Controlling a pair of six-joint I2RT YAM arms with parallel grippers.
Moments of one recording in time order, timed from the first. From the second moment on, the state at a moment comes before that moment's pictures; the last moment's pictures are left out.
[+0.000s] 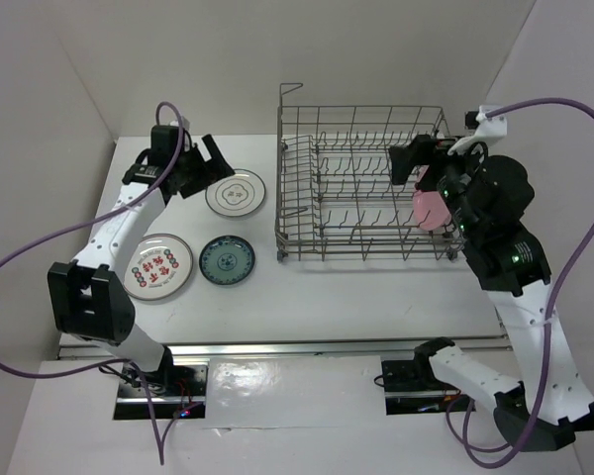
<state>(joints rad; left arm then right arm) -0.14 1.56 1.45 -0.54 0.12 -0.57 0.34 0.98 1.44 -0.46 0.20 0.16</state>
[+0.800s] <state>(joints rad) 0.03 1.99 1.49 -0.40 0.21 -0.74 0.42 0.92 1.29 -0.40 -0.25 0.32</state>
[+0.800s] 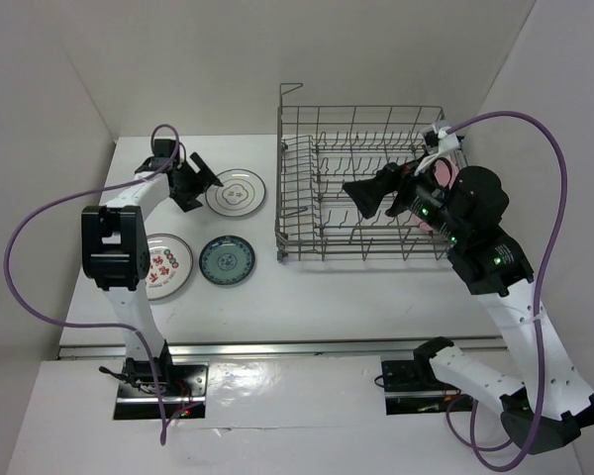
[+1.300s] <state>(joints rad) 0.05 2.10 1.51 -0.33 0.25 -0.76 0.42 0.92 1.29 -0.37 -0.28 0.32</state>
